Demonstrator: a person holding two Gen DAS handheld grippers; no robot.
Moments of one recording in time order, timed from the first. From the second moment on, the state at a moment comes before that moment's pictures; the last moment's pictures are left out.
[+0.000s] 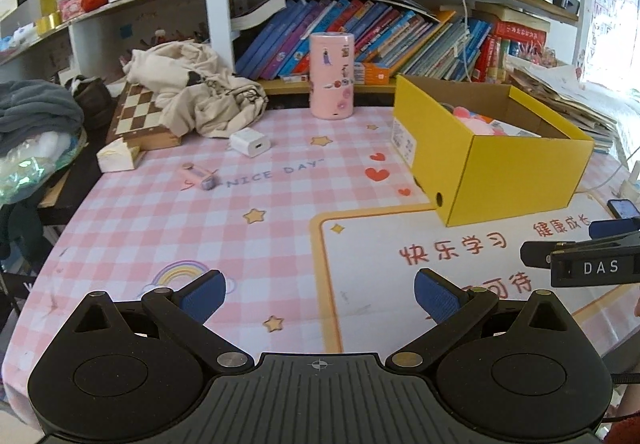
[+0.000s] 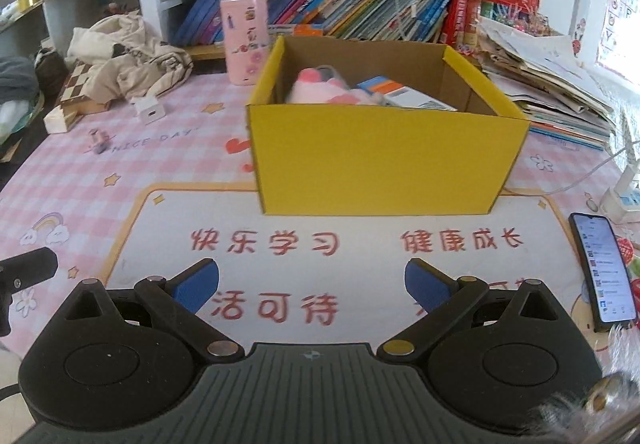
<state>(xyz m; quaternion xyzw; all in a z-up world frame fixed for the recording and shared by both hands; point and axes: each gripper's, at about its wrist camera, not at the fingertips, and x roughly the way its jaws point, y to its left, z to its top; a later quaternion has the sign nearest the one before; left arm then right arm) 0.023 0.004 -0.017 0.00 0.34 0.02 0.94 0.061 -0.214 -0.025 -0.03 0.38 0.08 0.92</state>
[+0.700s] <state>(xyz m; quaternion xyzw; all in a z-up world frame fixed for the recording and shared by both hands) -0.006 0.057 -0.010 -0.02 0.32 0.06 0.95 0.047 -0.143 -0.016 -0.07 0.37 0.15 0.92</state>
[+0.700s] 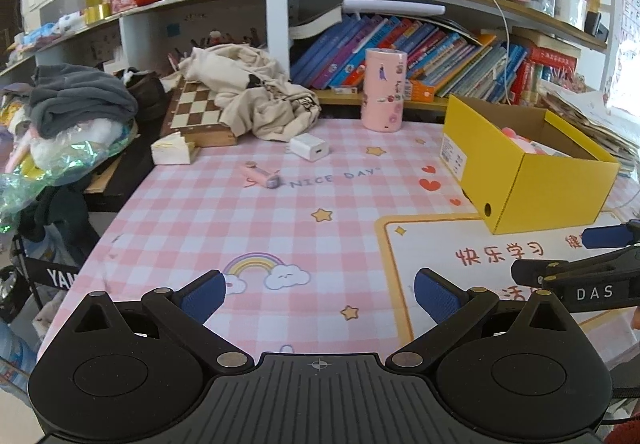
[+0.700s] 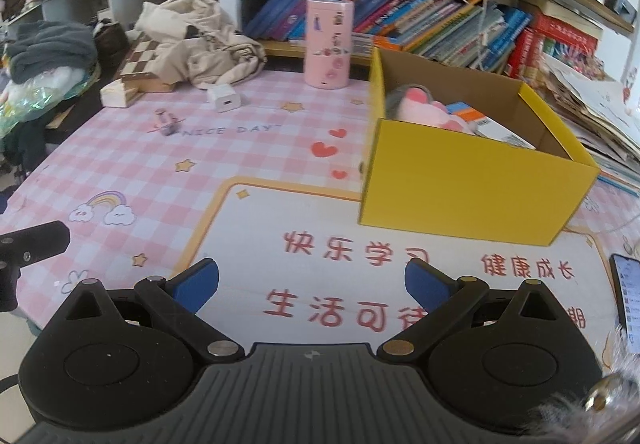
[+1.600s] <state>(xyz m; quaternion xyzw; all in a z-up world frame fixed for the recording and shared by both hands) 0.008 0.084 -0.014 -0.02 0.32 0.08 0.94 0.078 -0.094 -0.020 -0.11 0.36 0.21 0.90</state>
